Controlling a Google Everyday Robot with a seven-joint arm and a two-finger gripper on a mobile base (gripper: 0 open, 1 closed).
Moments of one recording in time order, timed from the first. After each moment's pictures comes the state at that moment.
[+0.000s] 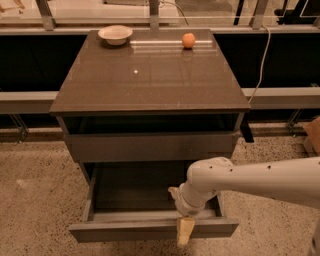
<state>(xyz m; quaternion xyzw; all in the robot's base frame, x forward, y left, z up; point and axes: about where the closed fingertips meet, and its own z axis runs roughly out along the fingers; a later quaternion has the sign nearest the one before) 0.442 -0.063 0.495 -0.73 0.66 0.13 0.12</state>
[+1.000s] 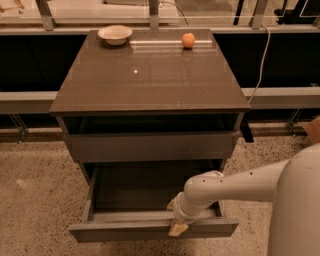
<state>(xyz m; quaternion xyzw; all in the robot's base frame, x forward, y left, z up) 0.453 -0.058 0.421 -0.71 0.68 0.12 0.13</state>
